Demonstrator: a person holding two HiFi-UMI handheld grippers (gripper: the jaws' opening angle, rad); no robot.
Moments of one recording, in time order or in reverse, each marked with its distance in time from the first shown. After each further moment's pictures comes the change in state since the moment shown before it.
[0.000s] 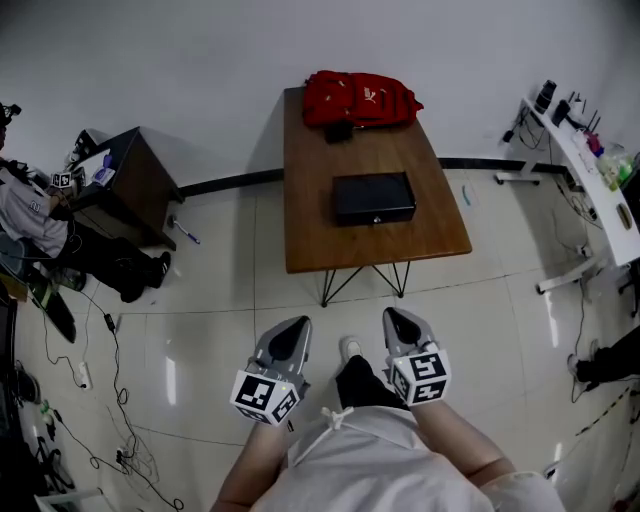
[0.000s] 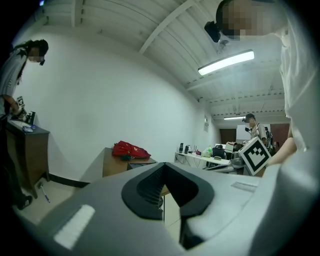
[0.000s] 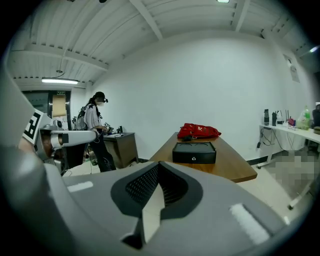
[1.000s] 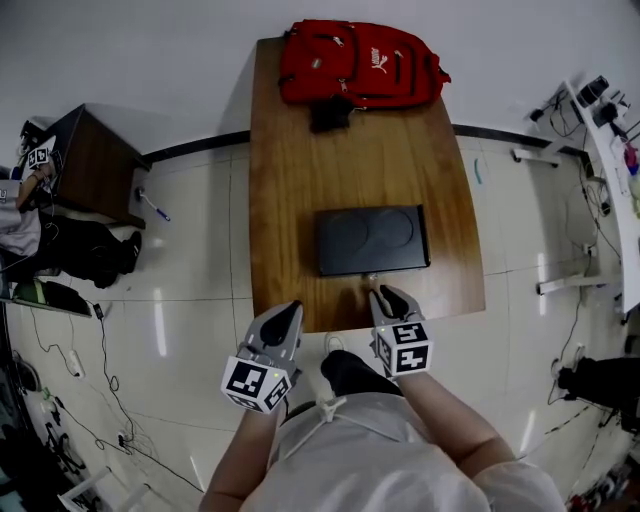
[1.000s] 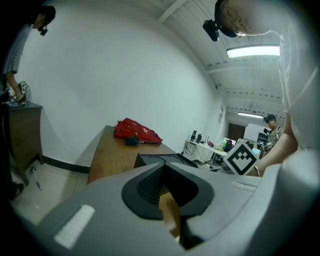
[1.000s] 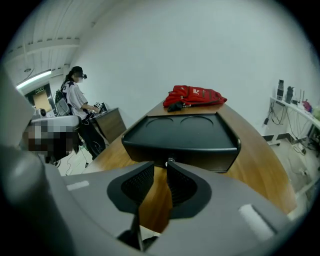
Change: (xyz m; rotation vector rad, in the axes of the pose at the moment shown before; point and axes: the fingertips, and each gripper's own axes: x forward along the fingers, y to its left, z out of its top) left arm 0.255 0.156 -0.037 -0.141 0.196 0.041; right arm 0.272 -0.164 -0.022 0.097 0.386 -0.008
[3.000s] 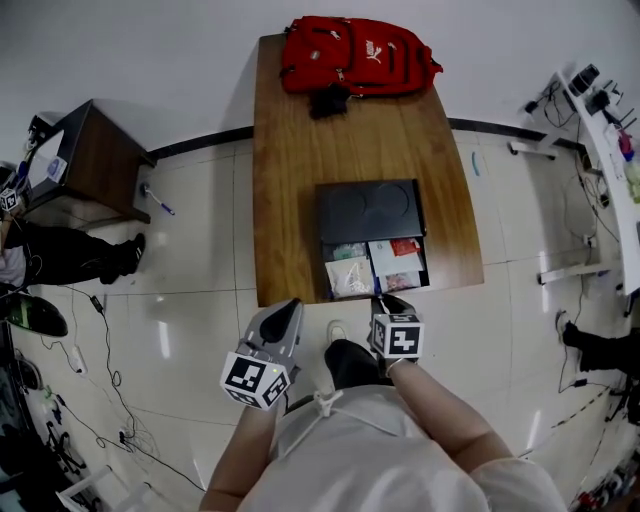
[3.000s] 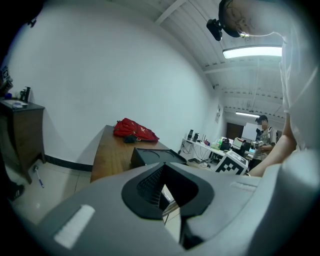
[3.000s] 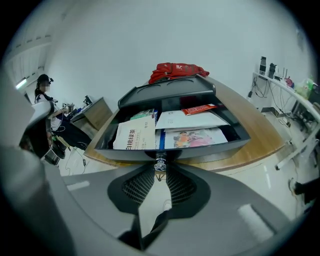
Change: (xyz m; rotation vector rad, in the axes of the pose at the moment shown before) left arm -0.055 -0.033 -0.025 0.007 0.008 -0.010; right arm -0.025 0.008 -0.104 0.186 0.207 -0.096
